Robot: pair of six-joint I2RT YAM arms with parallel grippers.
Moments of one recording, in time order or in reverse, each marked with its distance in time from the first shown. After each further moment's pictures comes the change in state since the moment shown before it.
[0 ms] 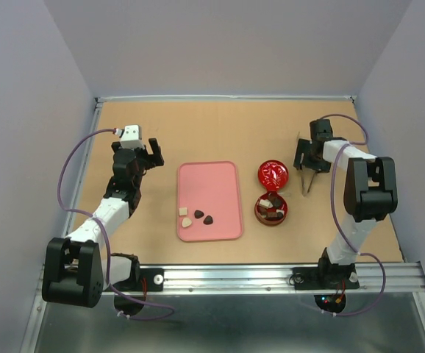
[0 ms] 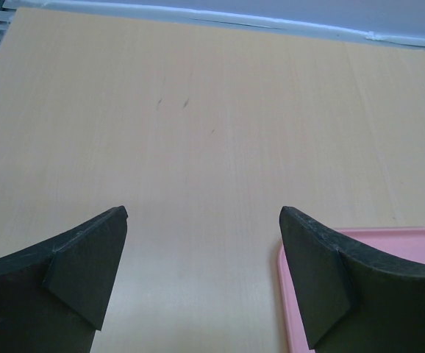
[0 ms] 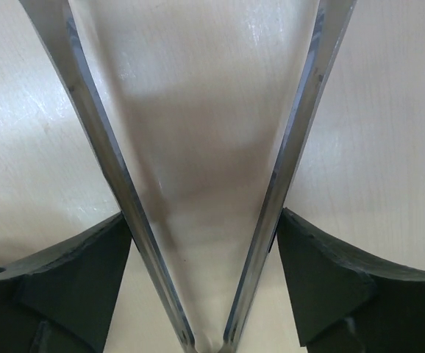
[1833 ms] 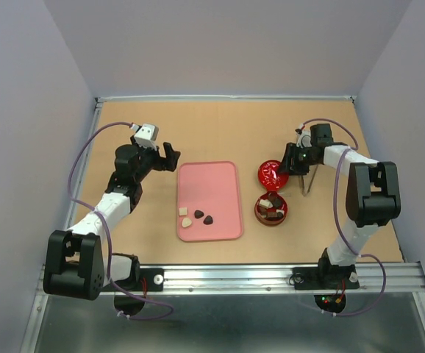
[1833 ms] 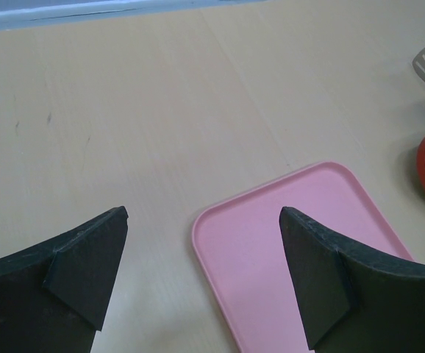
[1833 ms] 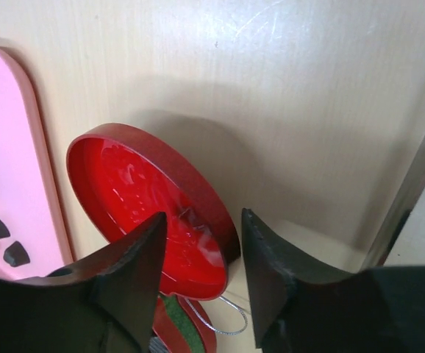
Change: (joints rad) left arm -0.005 0.051 0.044 -0.007 0.403 0.038; right arm 0.000 -0.060 -0.085 0.049 -0.681 -0.071
